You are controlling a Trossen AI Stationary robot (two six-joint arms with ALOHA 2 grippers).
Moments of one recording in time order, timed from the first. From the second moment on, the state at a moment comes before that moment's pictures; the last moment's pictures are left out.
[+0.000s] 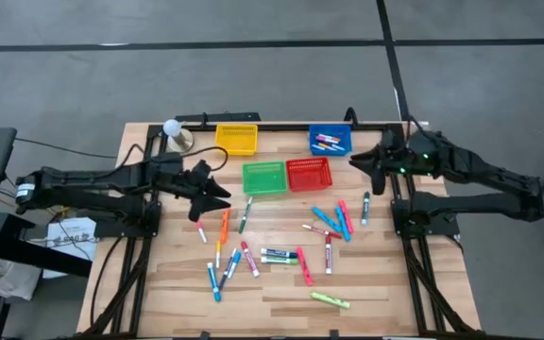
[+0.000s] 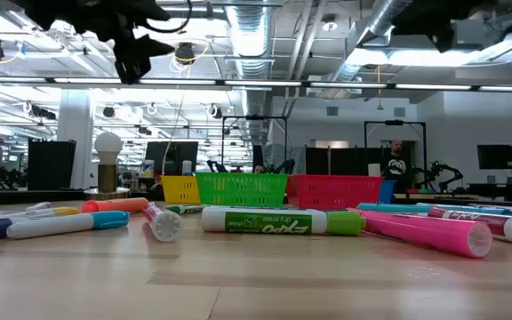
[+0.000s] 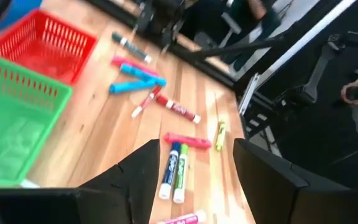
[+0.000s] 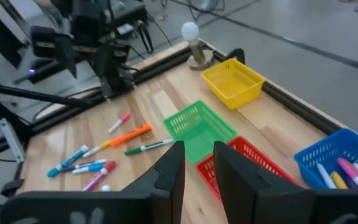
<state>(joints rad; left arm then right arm) 0.11 0.87 0.60 -0.10 0.29 -0.46 -0.24 0.63 0.84 -0.57 0.00 0.26</state>
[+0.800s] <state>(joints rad) -0.06 0.94 0.64 -0.79 0.21 -1.25 -0.11 0.07 0.38 -0.44 0.01 0.42</state>
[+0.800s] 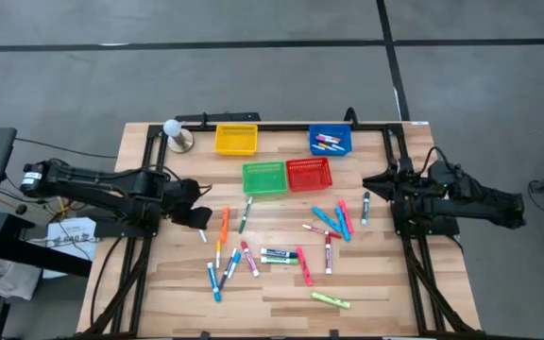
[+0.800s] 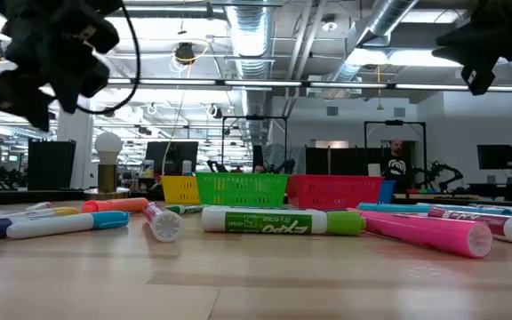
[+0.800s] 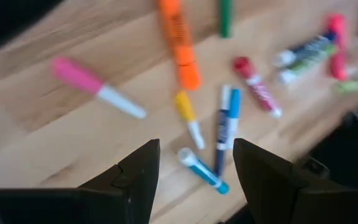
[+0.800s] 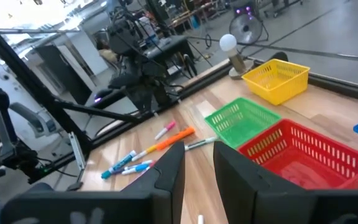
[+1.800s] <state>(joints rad) -0.13 1.18 0.54 -0.73 0.02 -1.64 -0.11 0.03 0.33 -0.43 0.01 0.39</state>
